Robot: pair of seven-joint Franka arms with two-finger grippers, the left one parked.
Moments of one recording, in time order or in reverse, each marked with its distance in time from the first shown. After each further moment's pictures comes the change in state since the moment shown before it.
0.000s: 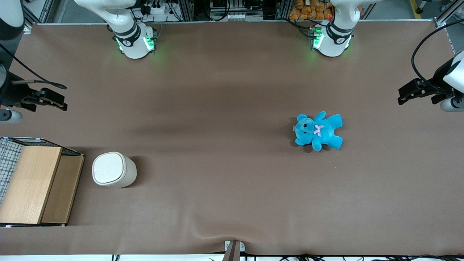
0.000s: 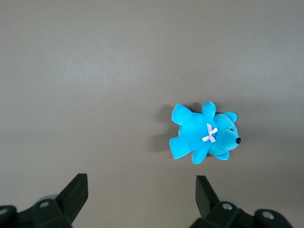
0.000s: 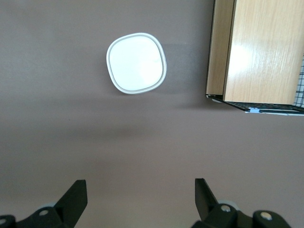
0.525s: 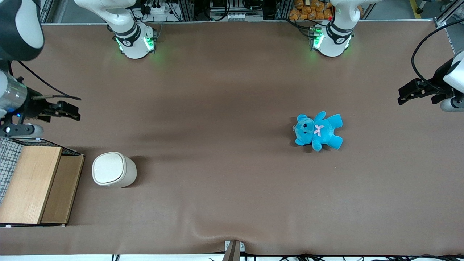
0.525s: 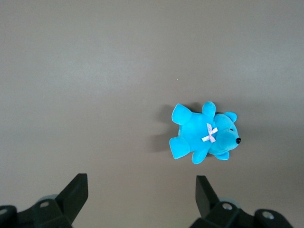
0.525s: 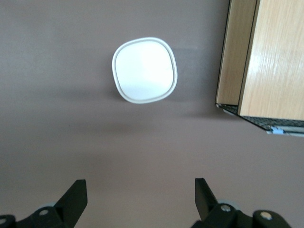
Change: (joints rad) arm 0.027 0.078 0.001 -0.002 0.000 0.082 0.000
